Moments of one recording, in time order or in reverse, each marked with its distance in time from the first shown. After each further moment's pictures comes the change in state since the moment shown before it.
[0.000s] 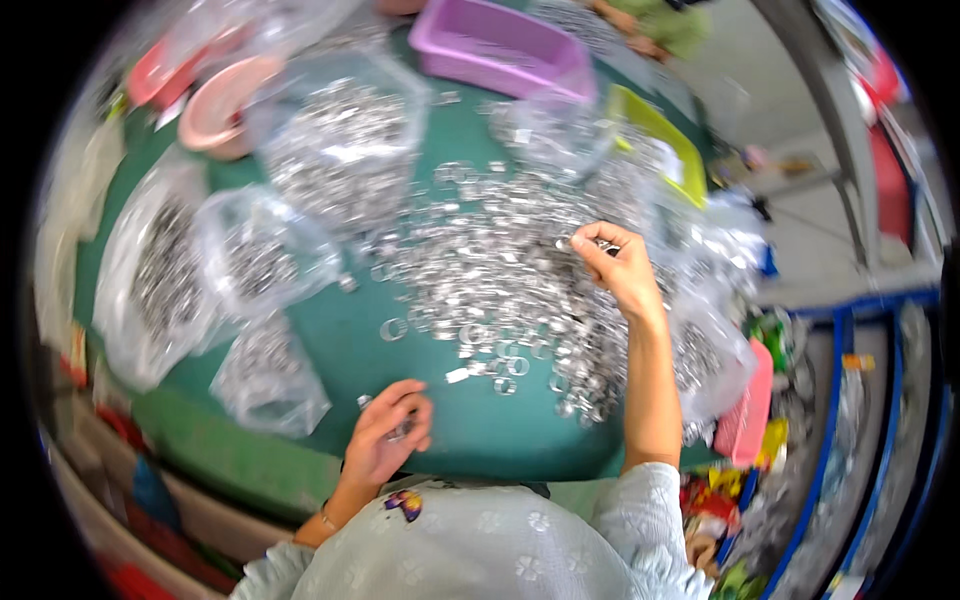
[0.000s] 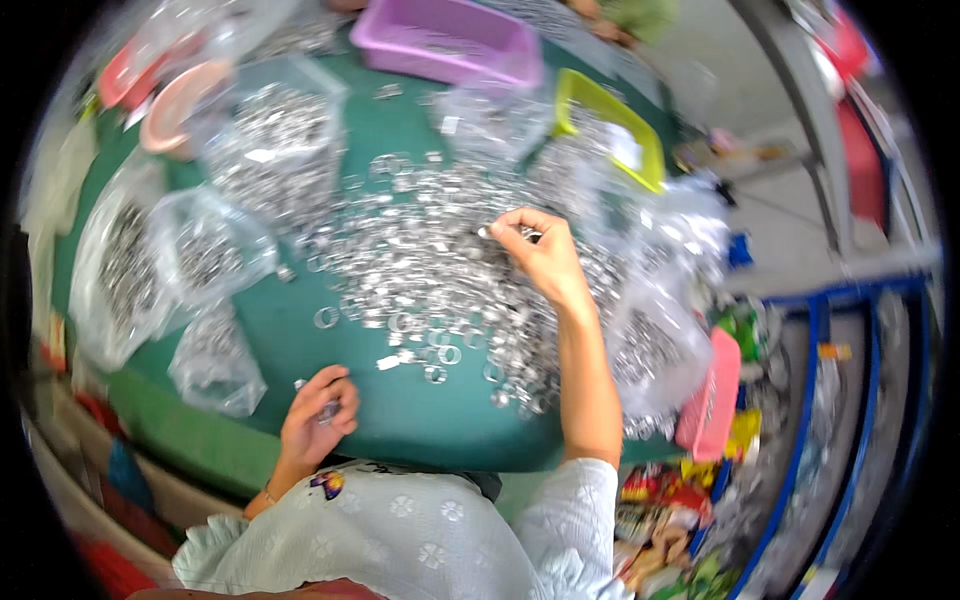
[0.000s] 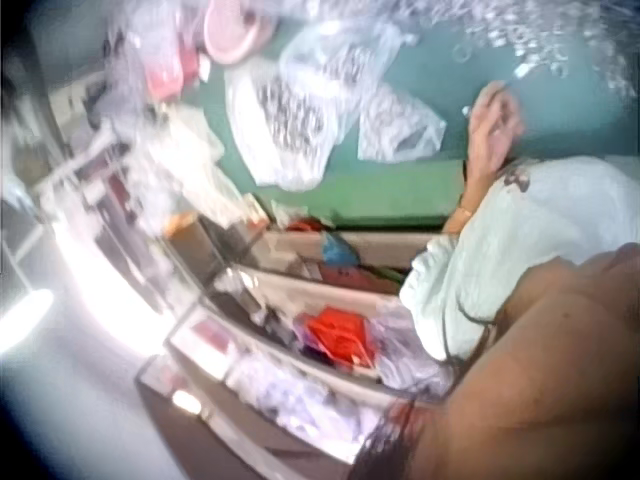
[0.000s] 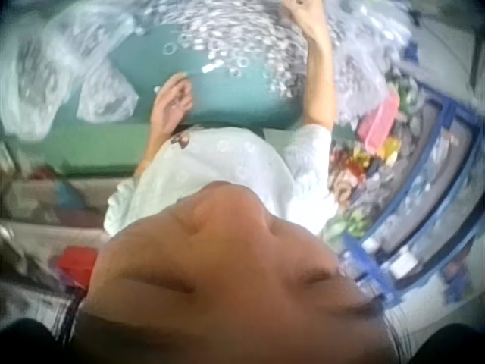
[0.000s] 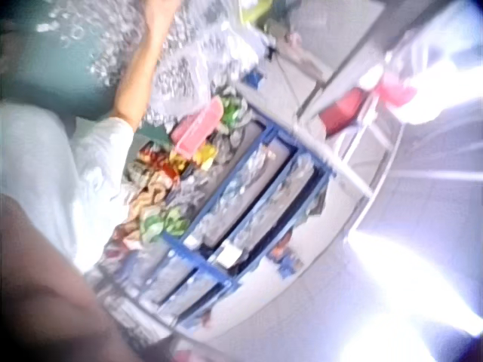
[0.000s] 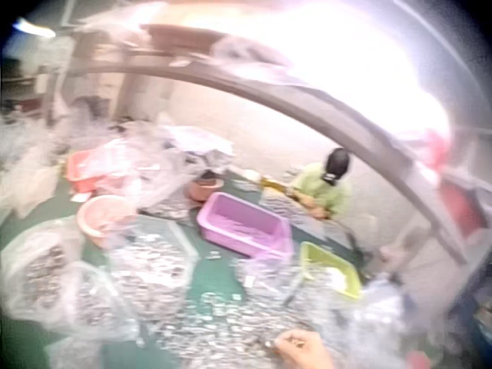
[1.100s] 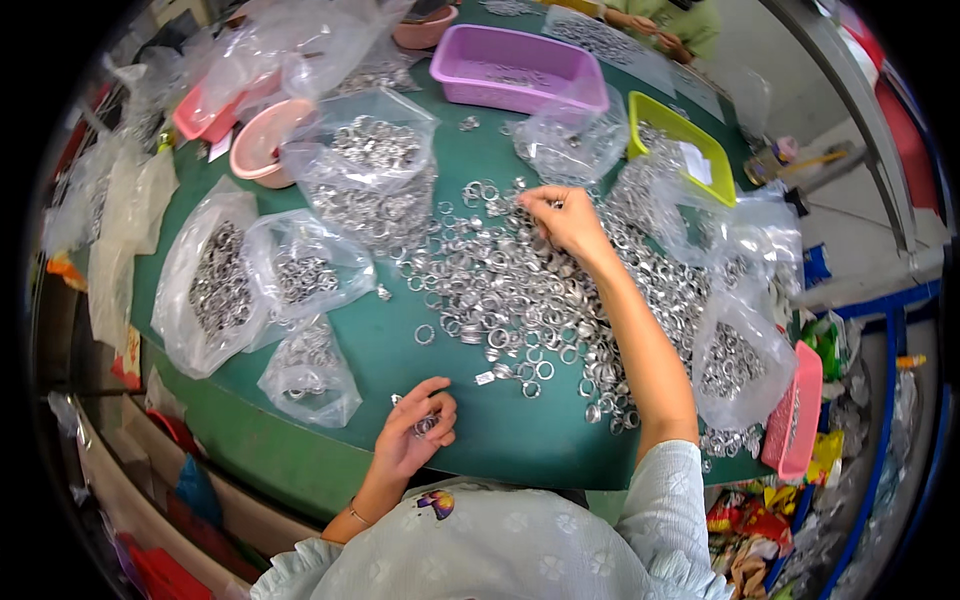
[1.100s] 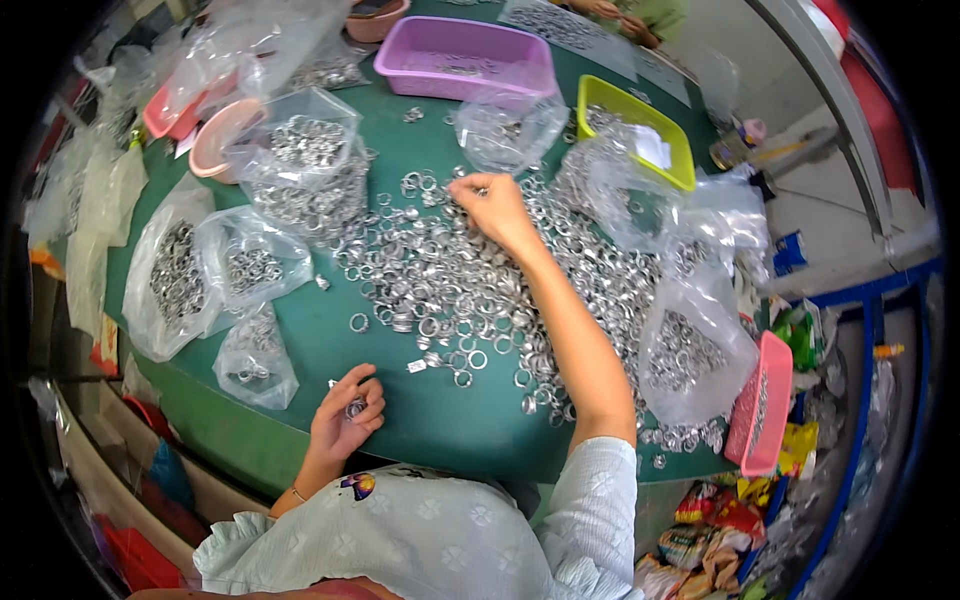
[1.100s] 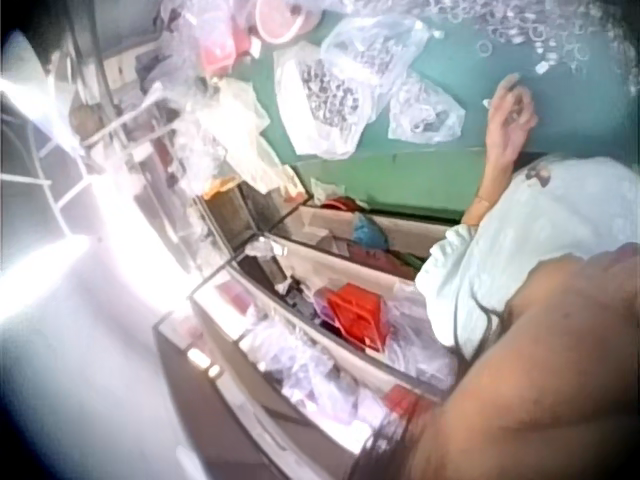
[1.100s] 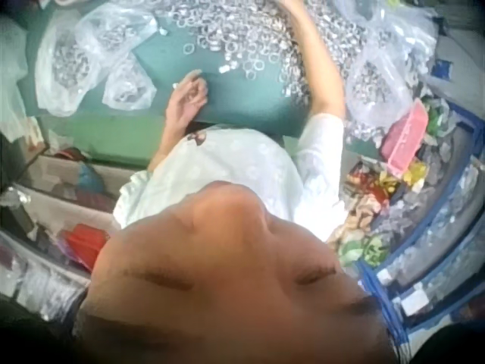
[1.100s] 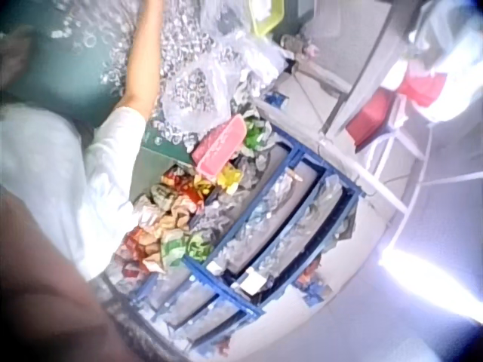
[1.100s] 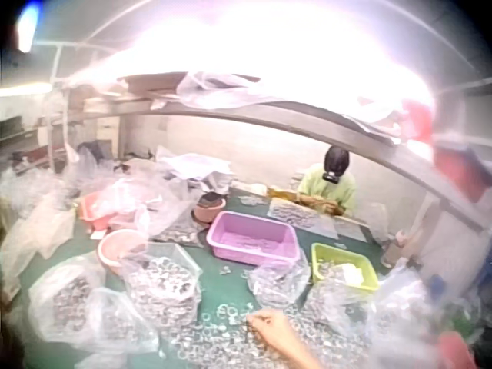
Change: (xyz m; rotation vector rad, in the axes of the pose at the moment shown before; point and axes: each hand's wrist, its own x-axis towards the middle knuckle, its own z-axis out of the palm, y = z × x) left_hand 0.002 -0.002 0.005 -0.014 -0.006 0.011; right_hand 0.078 0.014 0.050 -0.152 0.031 -0.333
